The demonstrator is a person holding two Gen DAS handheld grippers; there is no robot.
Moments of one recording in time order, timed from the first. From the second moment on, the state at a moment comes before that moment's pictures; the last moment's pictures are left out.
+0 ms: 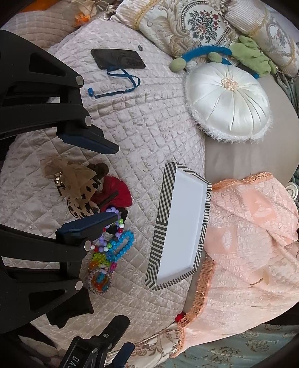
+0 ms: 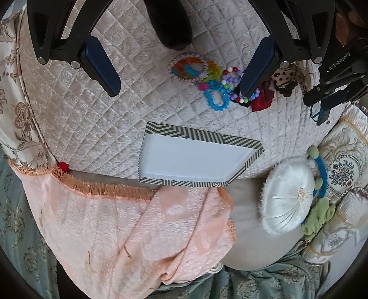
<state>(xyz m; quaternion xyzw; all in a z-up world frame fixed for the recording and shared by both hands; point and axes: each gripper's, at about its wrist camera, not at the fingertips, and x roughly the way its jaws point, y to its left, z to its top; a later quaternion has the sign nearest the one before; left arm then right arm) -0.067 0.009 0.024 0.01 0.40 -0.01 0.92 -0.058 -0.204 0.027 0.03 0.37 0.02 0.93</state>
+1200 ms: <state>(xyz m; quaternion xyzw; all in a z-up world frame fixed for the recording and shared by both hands) -0.070 0.005 0.021 0.01 0.40 -0.02 0.92 -0.059 -0.199 0.029 0.02 0.37 0.02 0.93</state>
